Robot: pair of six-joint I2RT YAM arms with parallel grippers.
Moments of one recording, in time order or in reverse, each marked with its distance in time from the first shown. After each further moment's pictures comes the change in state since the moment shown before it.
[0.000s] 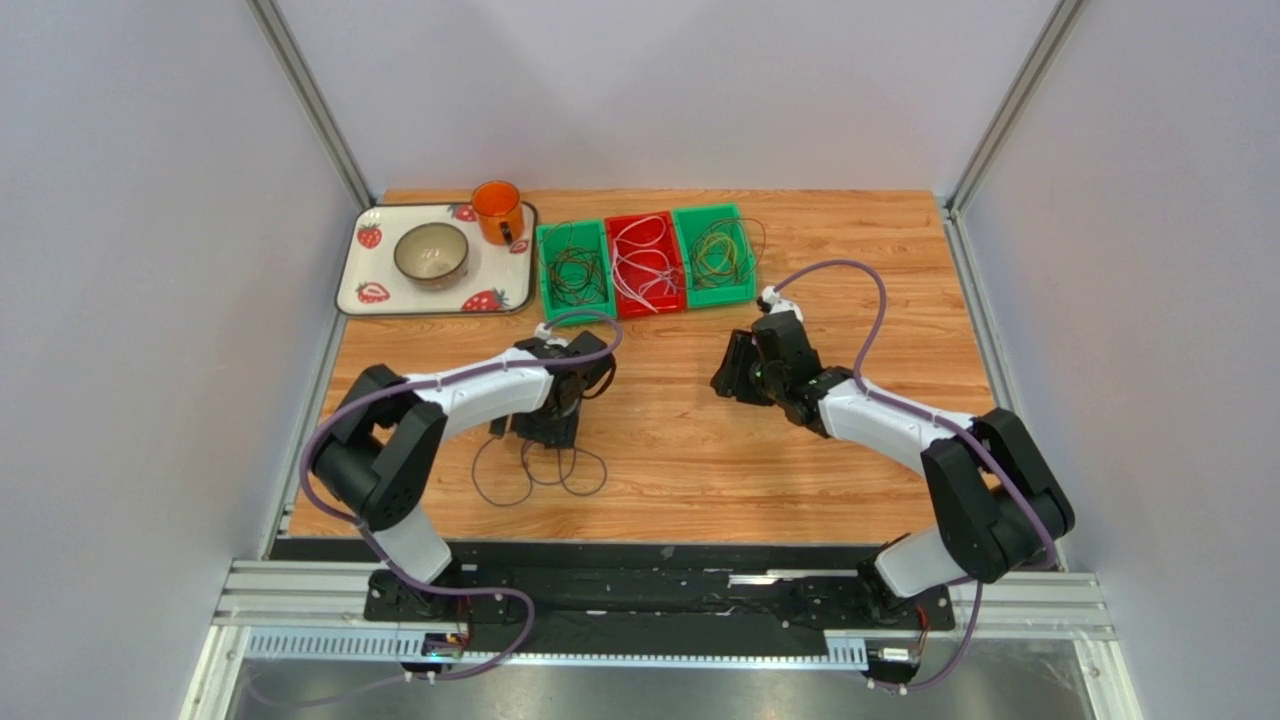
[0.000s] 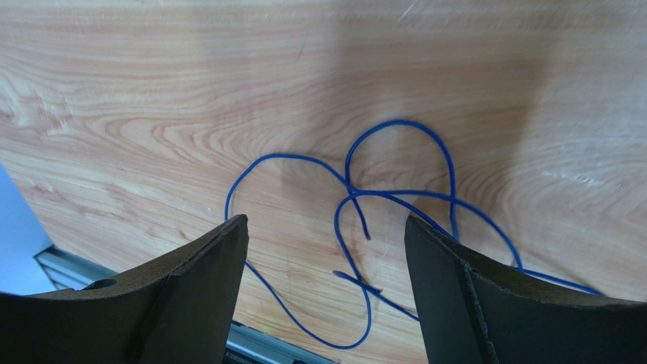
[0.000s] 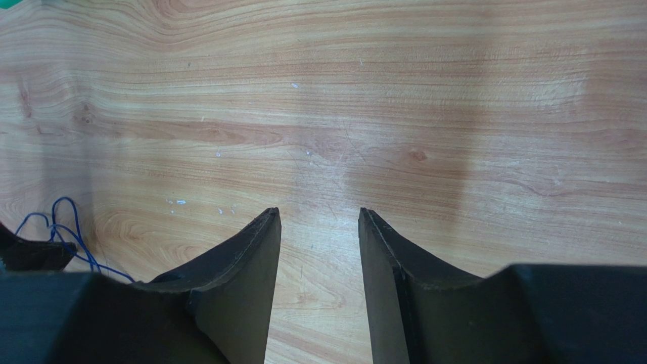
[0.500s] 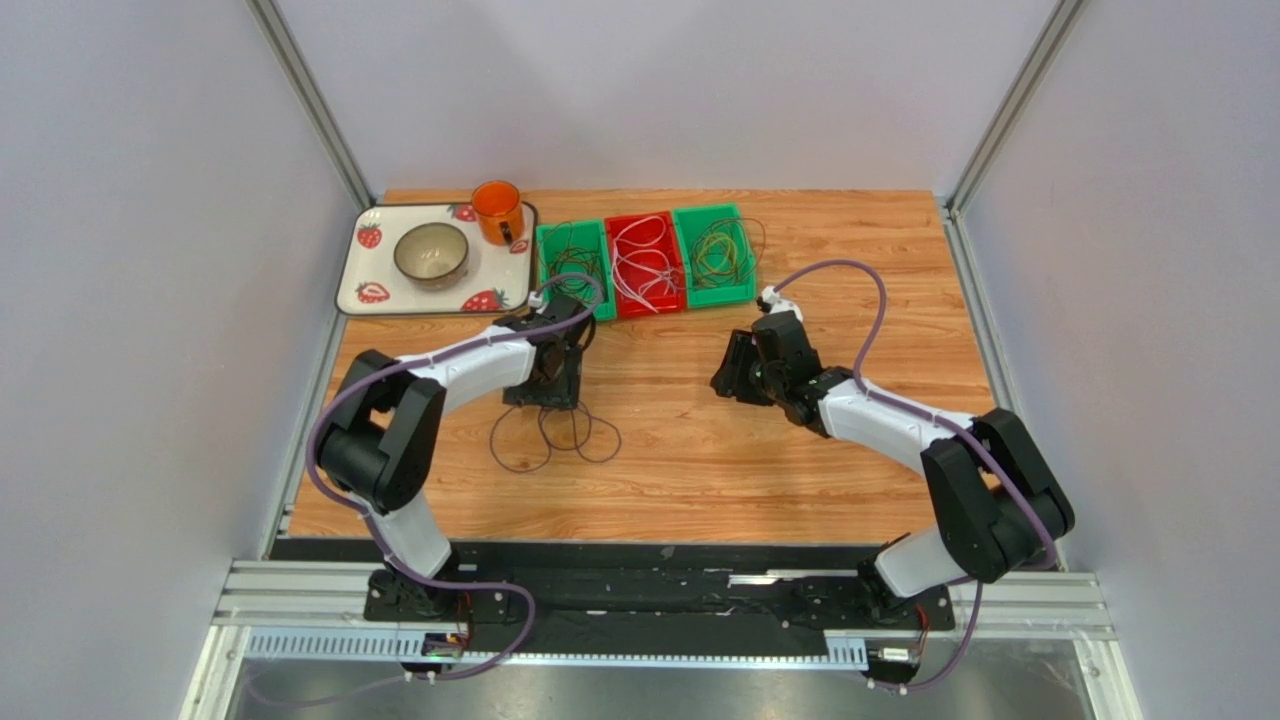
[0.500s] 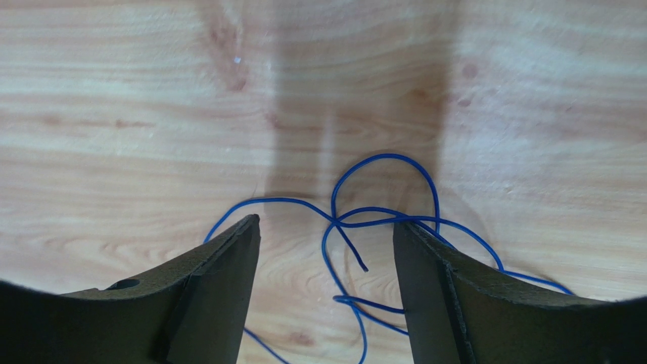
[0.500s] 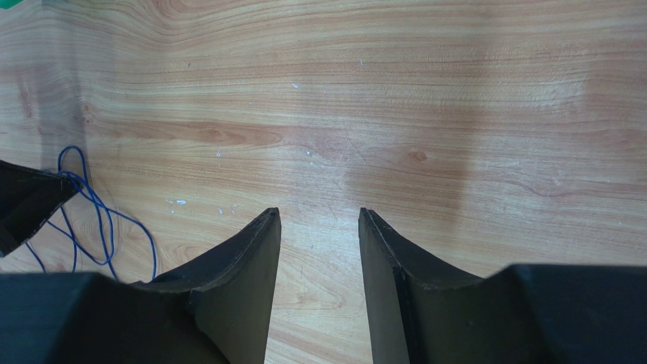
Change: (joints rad) left arm 0.140 0.091 0.100 0.201 0.152 0.126; right arm 0.000 0.000 0.000 0.000 0.000 0.000
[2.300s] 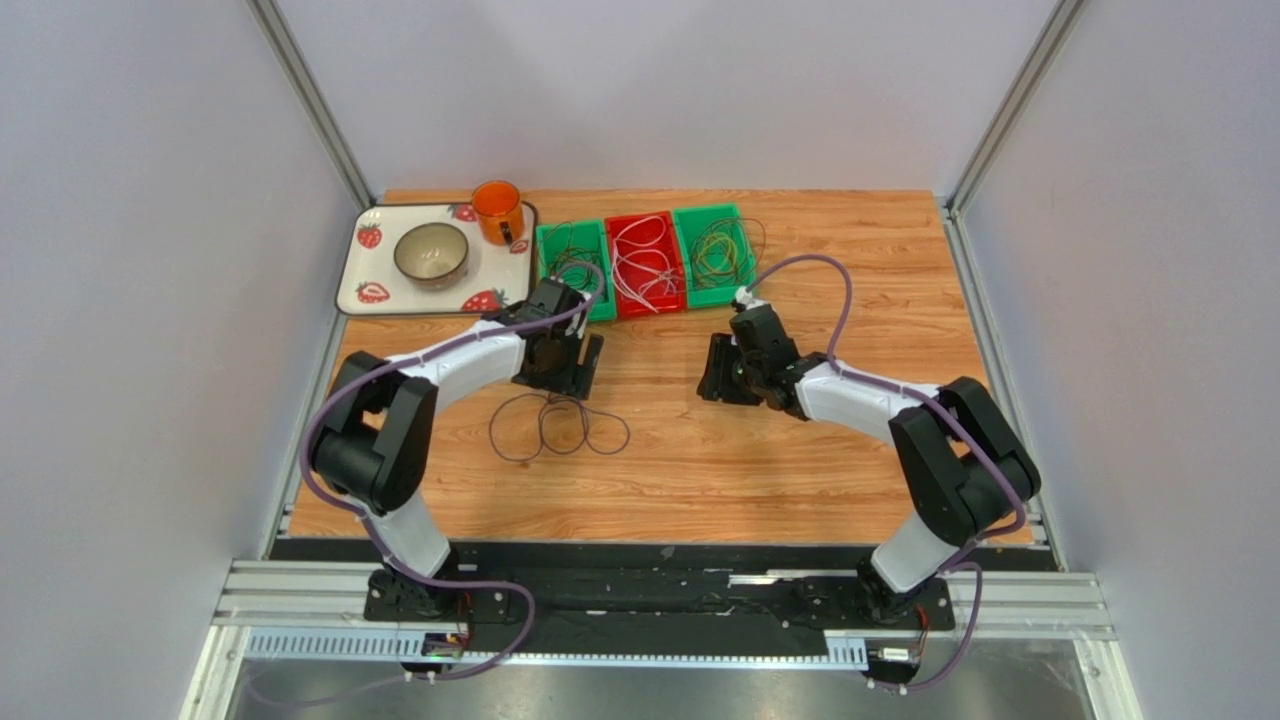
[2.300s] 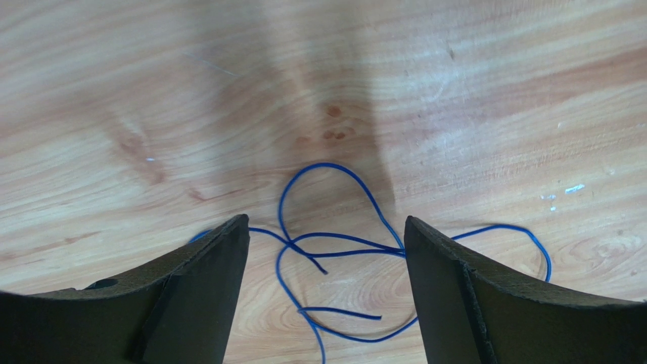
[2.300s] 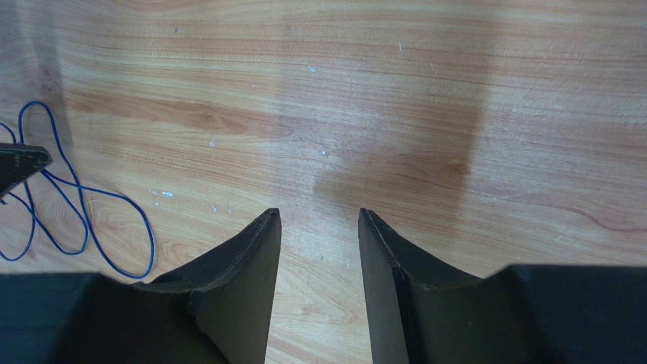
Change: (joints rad) left arm 0.066 -0.018 0.000 0.154 0.291 0.254; right arm 0.026 0.139 0.100 -0.061 -0.050 -0.043
